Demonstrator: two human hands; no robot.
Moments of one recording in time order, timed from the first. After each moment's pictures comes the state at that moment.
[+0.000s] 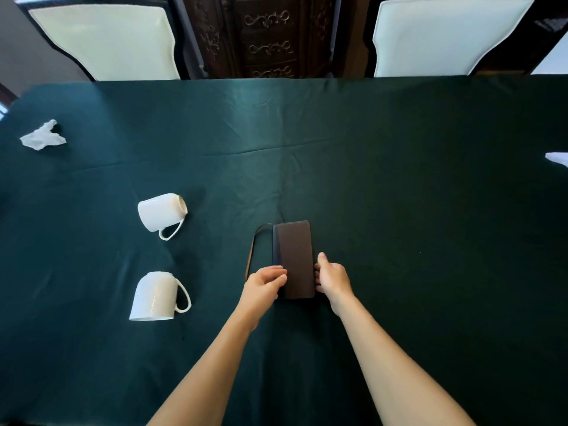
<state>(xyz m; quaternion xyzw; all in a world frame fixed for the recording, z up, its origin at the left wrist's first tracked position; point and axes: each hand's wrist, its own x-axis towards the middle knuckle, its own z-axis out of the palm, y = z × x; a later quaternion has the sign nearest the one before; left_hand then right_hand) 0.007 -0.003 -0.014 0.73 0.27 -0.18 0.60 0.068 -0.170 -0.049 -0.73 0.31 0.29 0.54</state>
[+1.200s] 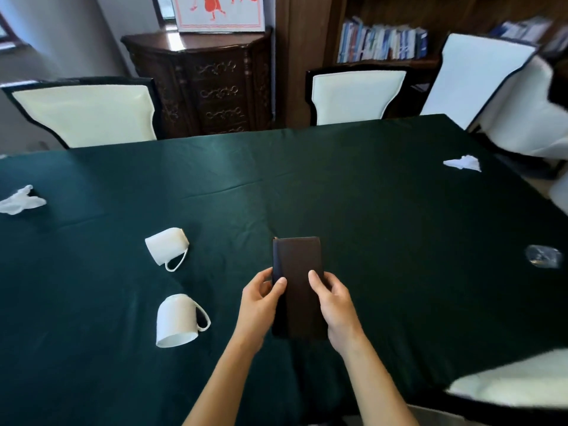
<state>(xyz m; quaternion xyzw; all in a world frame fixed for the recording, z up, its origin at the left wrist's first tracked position) -0.070 0.041 0.065 0.64 0.12 -0.12 0.75 -0.083 -0.113 0.082 -0.60 0.25 0.08 0.76</state>
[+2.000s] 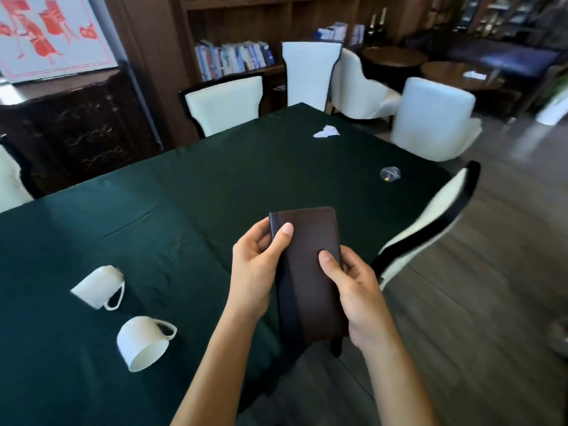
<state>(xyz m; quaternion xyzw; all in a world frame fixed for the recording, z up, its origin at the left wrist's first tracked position) -0.173 0.004 0.212 0.57 -0.16 -0.22 0.78 -0.288 -0.107 0.206 -0.56 0.25 -0.20 0.77</state>
